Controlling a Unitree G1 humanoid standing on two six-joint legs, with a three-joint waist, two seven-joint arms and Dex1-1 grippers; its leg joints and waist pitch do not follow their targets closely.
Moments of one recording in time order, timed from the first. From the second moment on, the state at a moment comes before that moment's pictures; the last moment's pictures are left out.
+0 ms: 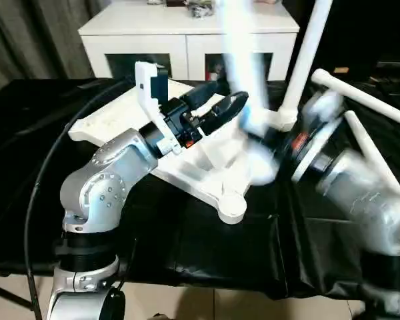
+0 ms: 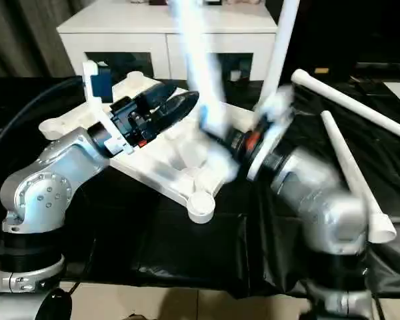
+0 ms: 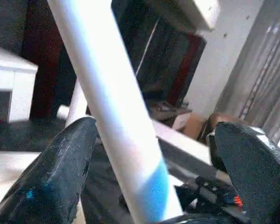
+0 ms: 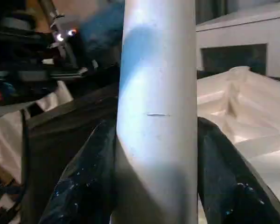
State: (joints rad) left arm -0.60 0.10 0.10 -0.16 -0.65 0.77 -0.52; right arm -0.43 -0.29 -0.10 -0.15 0.54 0.74 0.73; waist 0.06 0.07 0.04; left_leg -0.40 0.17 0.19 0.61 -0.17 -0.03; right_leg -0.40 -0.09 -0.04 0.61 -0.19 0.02
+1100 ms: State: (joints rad) left arm -0.68 -0.05 0.26 0.01 -0.67 0.81 -0.15; right arm -0.40 -0.24 0.28 -0.06 -0.02 0.27 0.44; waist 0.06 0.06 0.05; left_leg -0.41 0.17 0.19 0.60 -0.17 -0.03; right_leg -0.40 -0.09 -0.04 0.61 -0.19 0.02
